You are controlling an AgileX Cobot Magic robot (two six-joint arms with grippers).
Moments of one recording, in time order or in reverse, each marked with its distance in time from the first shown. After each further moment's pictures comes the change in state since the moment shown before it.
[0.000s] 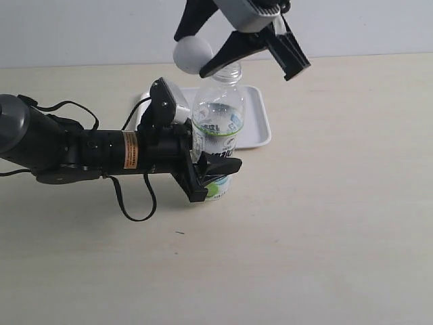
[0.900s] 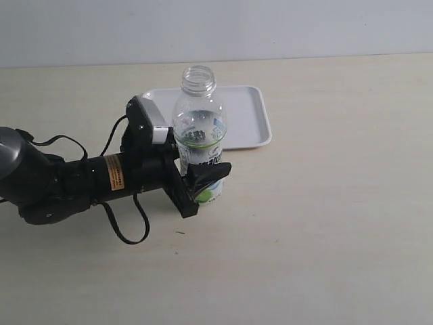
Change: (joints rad) left arm 0.003 0.040 0.162 -0.254 -0.237 0.279; right arm -0.214 0.015 0.000 -0.328 -0.388 1.475
